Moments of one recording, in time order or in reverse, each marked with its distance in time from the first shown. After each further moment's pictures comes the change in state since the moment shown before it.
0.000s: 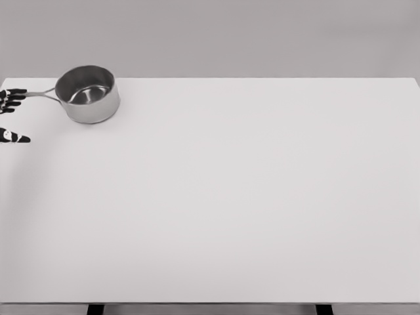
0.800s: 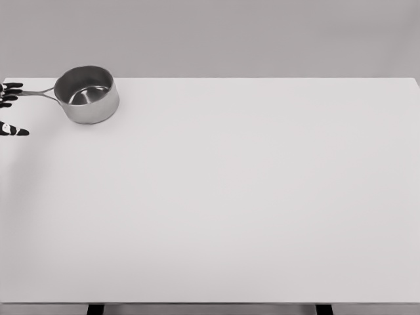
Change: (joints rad) left arm -0.067 -0.033 0.006 0.092 -0.028 -0.017 0.000; right arm 0.000 0.000 0.000 0.000 0.000 0.000 0.000
